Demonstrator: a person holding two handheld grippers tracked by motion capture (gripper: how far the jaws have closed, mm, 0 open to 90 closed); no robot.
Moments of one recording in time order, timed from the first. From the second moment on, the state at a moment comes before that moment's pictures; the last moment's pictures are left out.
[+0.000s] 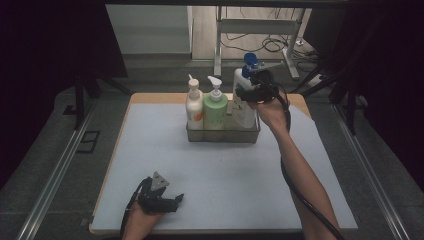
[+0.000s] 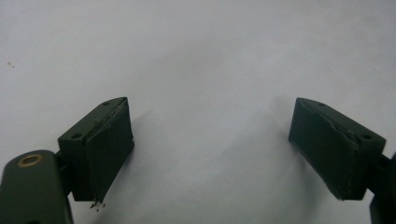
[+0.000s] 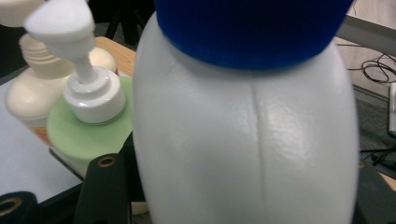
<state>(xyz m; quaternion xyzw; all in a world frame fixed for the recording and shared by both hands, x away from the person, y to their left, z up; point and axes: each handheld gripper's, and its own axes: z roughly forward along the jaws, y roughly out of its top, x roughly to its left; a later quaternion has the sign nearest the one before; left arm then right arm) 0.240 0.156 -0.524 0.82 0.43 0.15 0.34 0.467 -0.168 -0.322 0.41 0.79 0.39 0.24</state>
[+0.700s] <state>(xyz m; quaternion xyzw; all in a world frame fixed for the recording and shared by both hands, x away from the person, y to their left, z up) 0.240 0.156 -0.524 0.83 0.42 0.15 0.34 0.473 -0.169 -0.356 0.42 0.80 0.38 0.22</state>
